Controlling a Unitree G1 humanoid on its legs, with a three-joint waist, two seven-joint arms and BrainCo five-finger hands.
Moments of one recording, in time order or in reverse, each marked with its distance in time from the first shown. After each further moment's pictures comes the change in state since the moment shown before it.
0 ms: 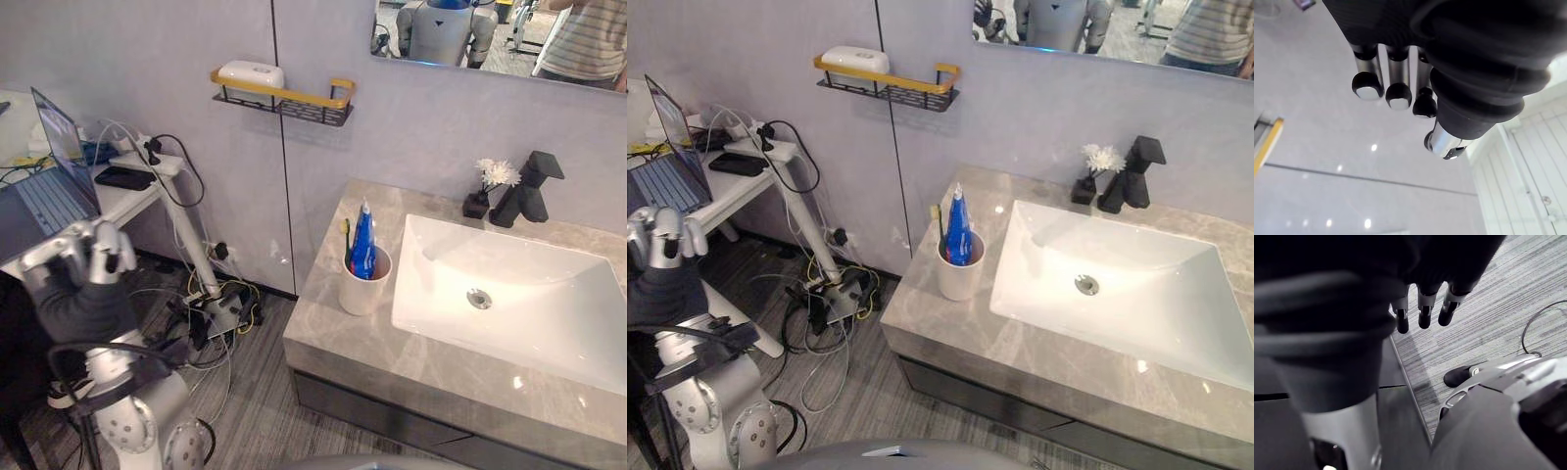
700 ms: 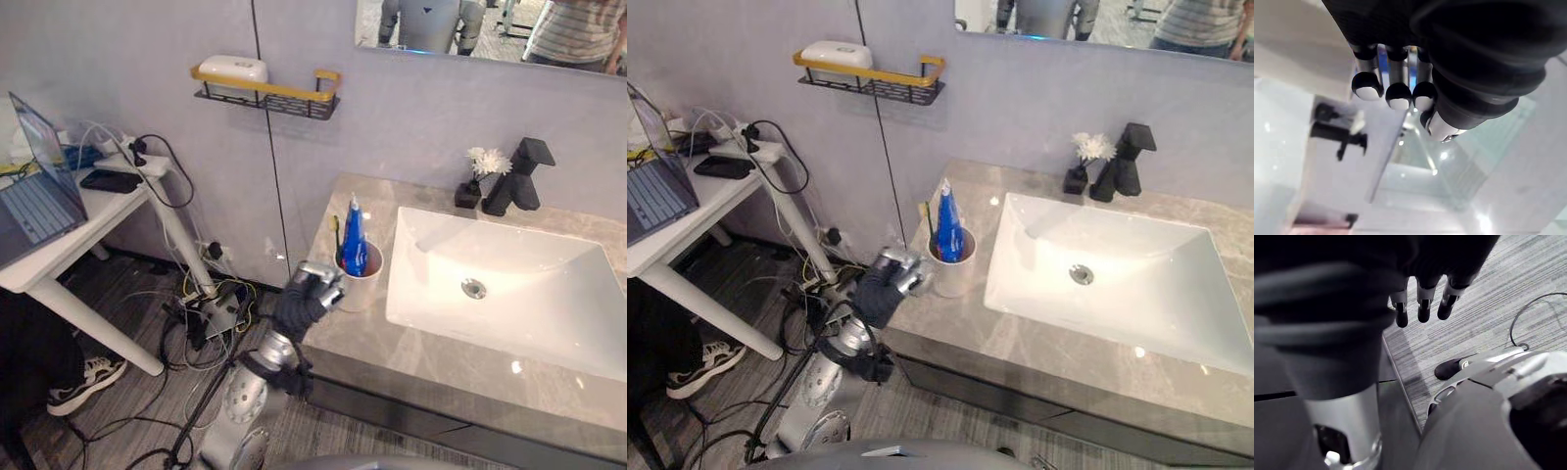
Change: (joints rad) left arm -0.128 0.246 -0.623 0.384 -0.060 0.128 -0.235; right arm -0.062 -0.053 0.012 0.068 -0.003 0.001 0.008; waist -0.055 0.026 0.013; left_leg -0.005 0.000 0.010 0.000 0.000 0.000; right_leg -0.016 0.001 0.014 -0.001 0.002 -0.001
